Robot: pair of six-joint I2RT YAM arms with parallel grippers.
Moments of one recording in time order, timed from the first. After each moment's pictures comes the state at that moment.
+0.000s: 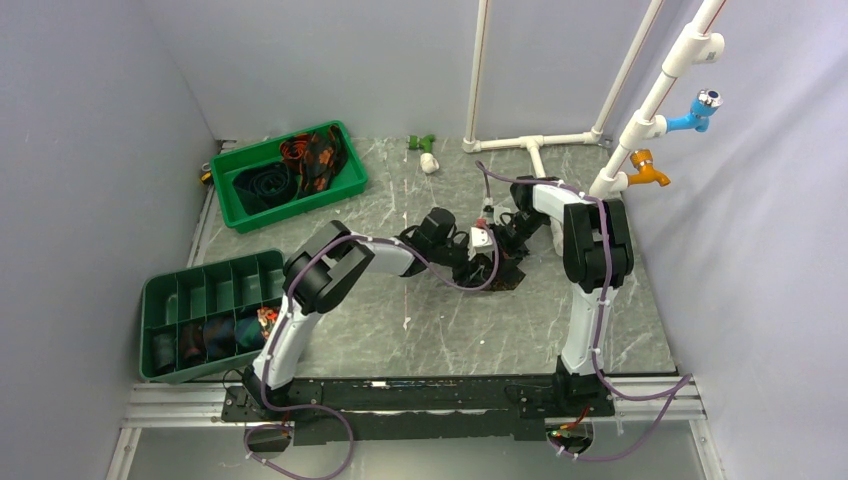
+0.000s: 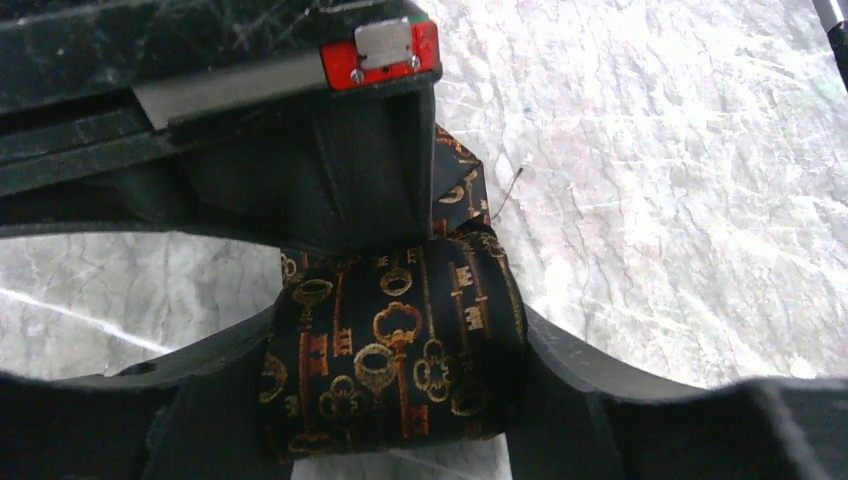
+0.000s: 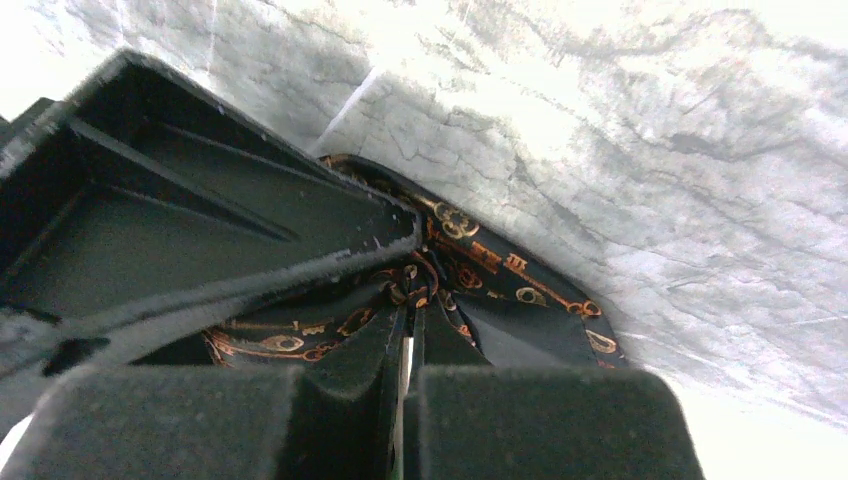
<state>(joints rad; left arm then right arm) -0.81 2.23 1.32 0.42 0.76 0.25 0.15 2.08 1.41 -1.02 -0.53 -0.17</state>
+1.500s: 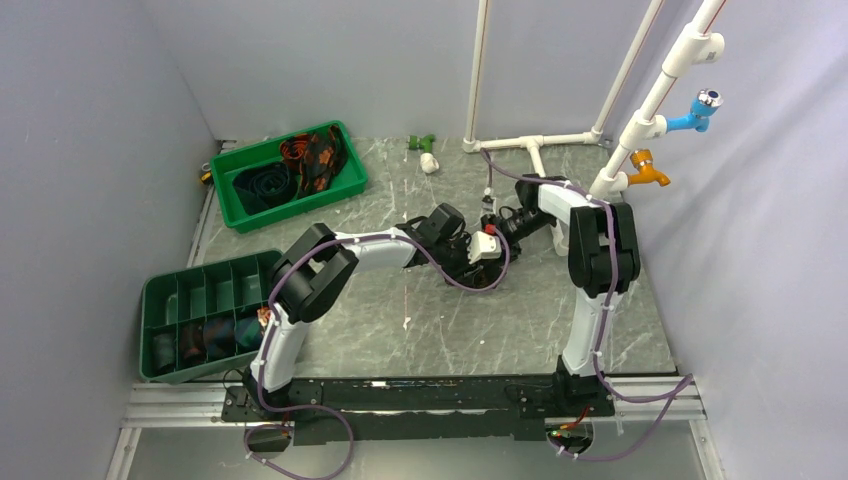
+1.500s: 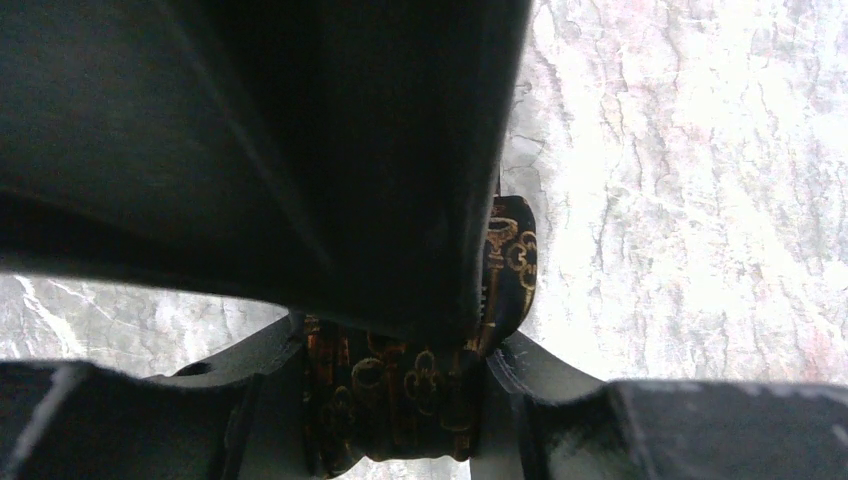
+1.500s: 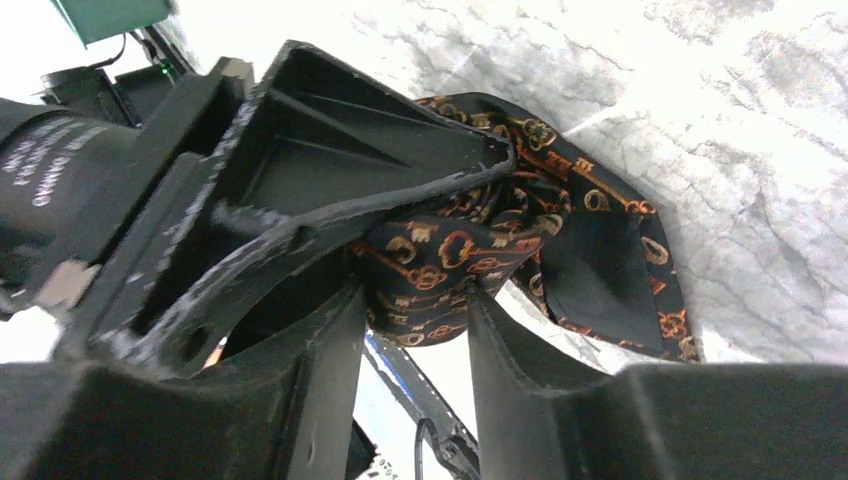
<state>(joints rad) -0.84 2.12 1.41 -0.11 0.50 0.46 0.12 2.01 1.38 -1.02 -0.84 -0.19</state>
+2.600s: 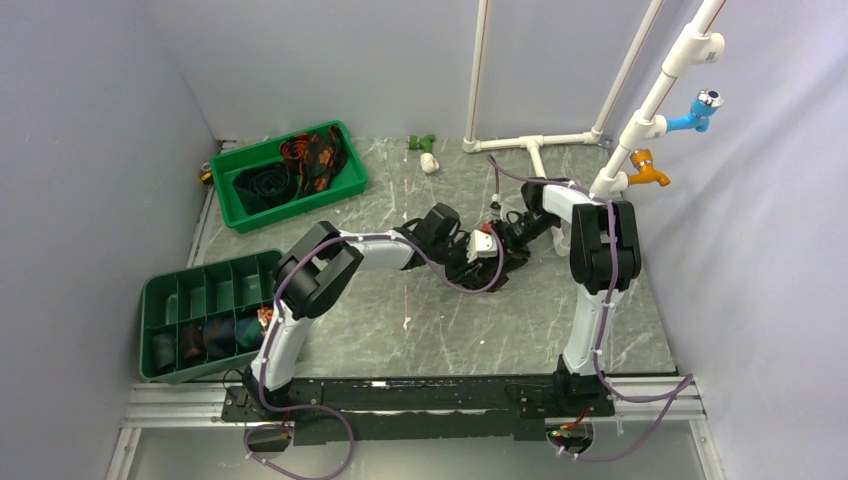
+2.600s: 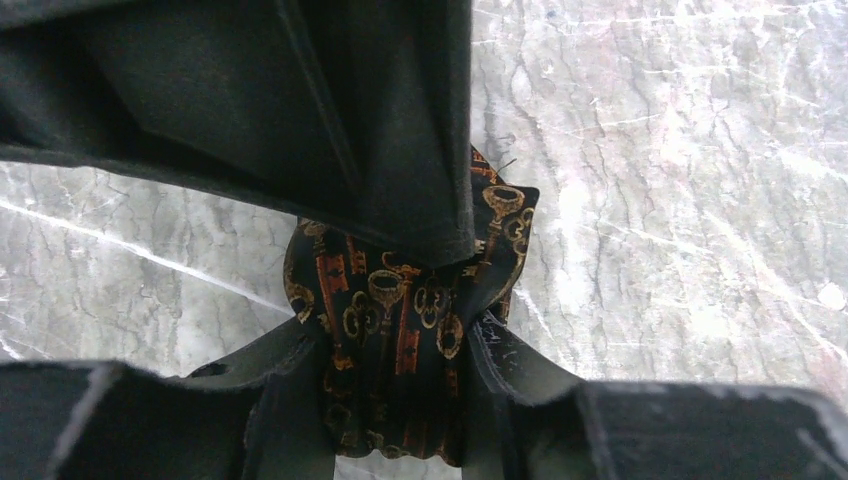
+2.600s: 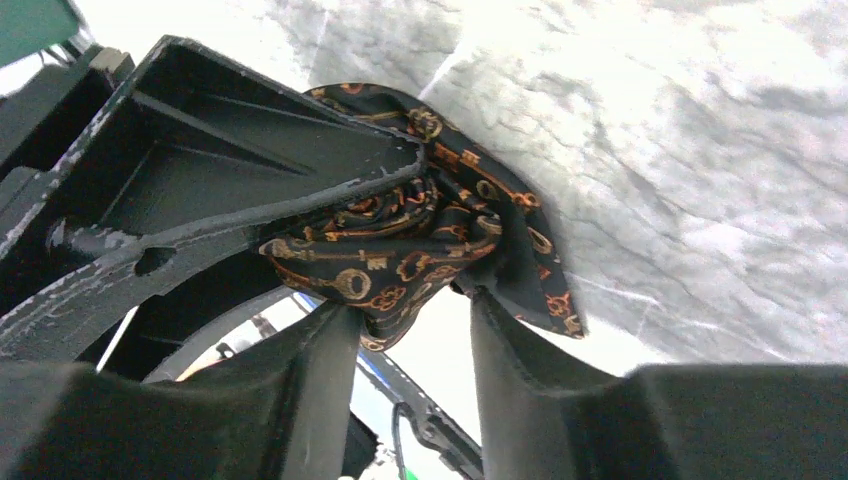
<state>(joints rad) -0.82 2.16 1.38 0.09 0.64 0.43 0.10 2.05 1.38 -1.04 -0.73 -0.17</state>
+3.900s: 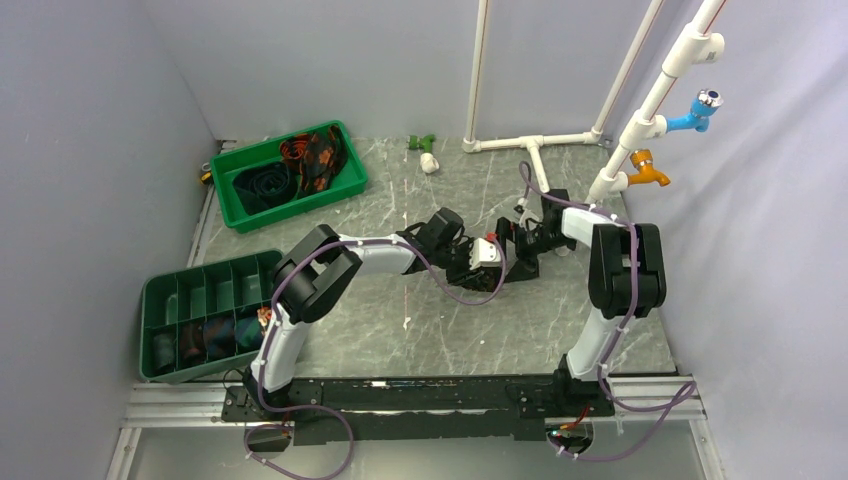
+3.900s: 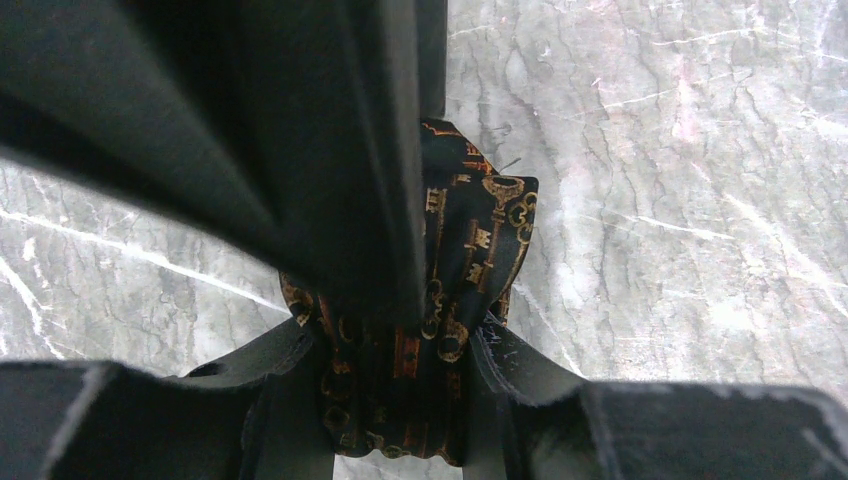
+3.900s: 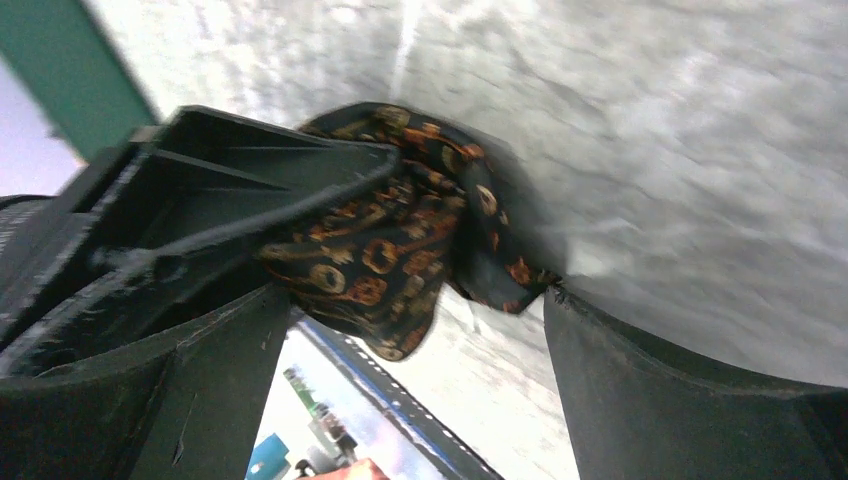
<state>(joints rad) -0.85 2.13 1.35 0.06 0.55 0.56 0.02 1.82 1.06 -0.69 -0.70 0.14</state>
